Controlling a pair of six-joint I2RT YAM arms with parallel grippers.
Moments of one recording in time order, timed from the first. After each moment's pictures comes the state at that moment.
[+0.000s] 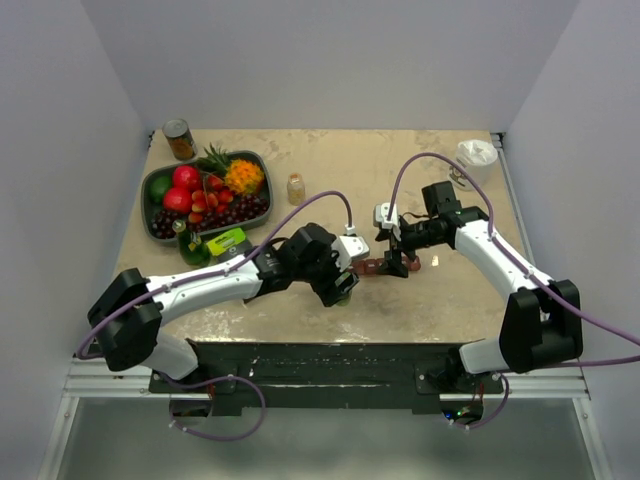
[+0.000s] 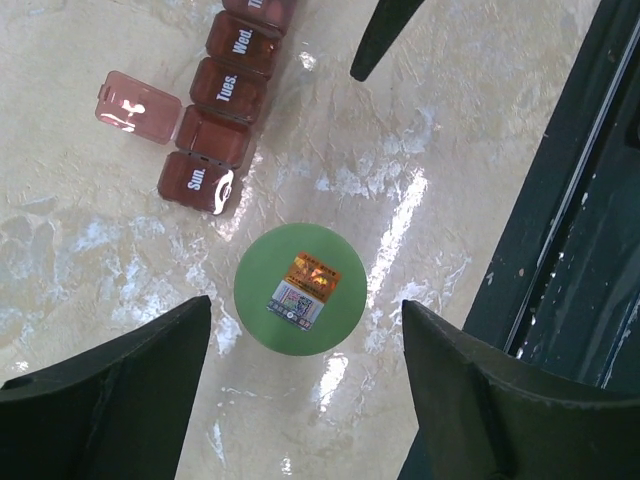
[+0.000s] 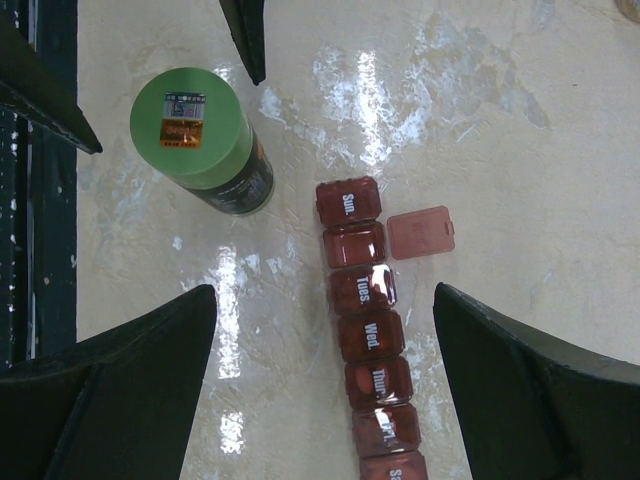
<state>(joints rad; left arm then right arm) -0.95 1.46 0.96 -0.23 0.18 0.07 0.23 1.41 1.00 -0.72 -0.89 -1.05</state>
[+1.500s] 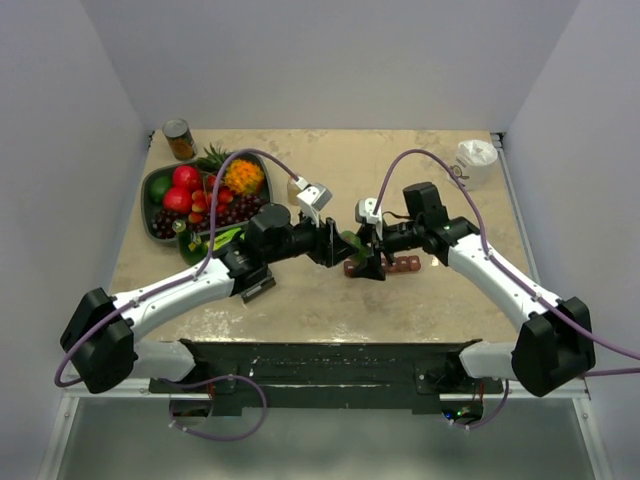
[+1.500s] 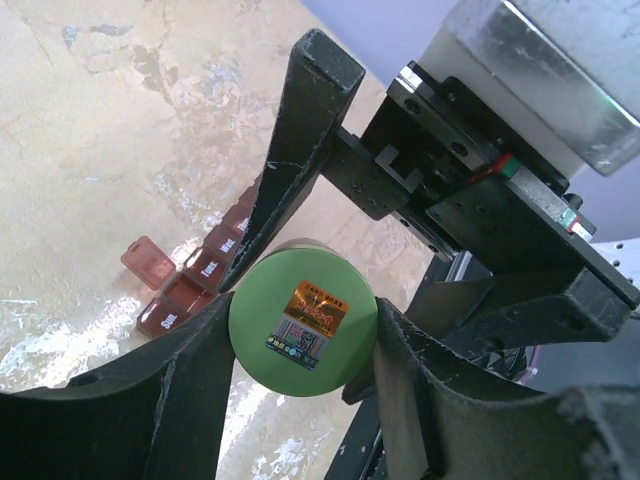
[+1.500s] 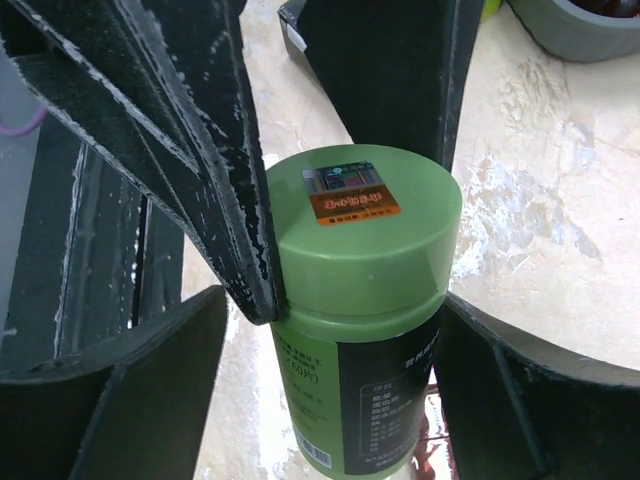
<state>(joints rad) -0.81 1.30 0.88 0.19 0.29 -0.43 0.43 1.30 0.97 -0.48 -0.96 -0.63</state>
